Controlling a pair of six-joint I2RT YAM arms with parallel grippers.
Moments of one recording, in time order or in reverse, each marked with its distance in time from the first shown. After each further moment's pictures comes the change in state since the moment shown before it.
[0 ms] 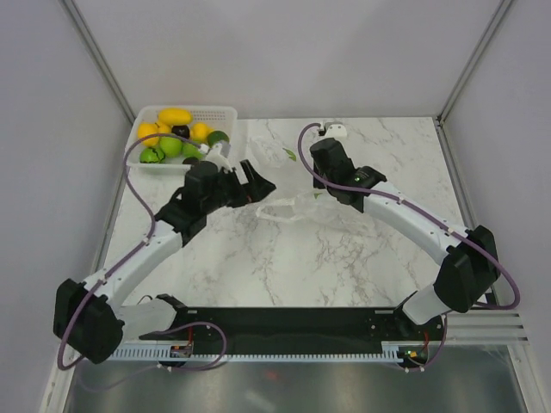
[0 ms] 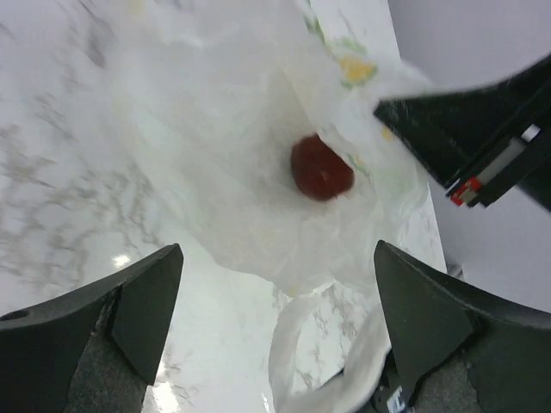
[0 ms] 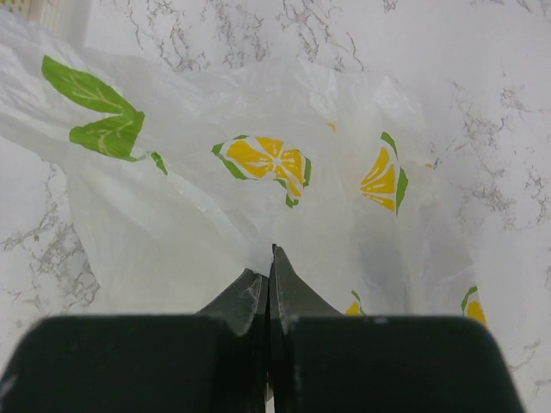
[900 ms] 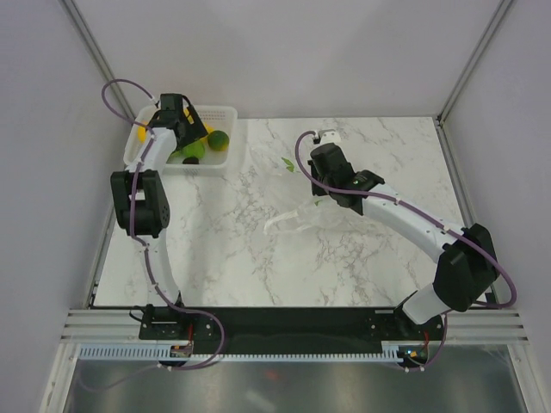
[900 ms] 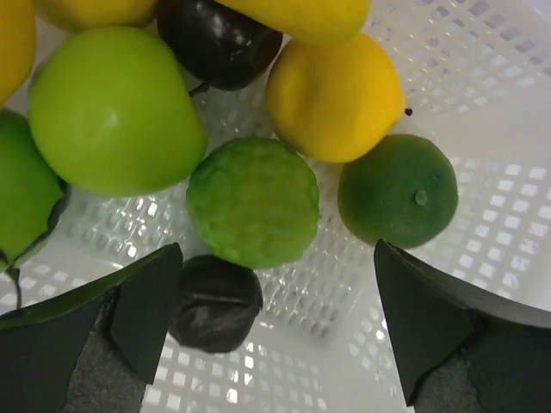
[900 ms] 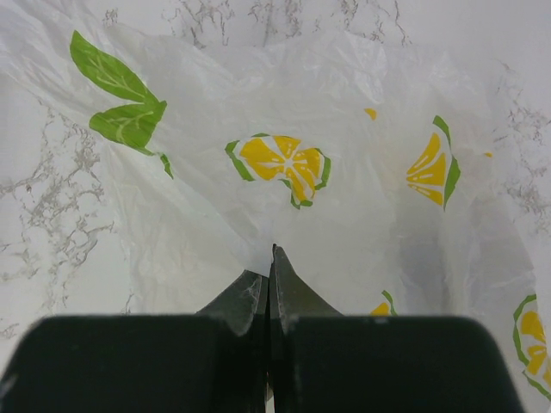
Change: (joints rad) left arm 0.559 0.932 0.961 -0.409 -0.293 0.265; right arm -0.019 0.006 -0.064 0.033 -0.114 -0.061
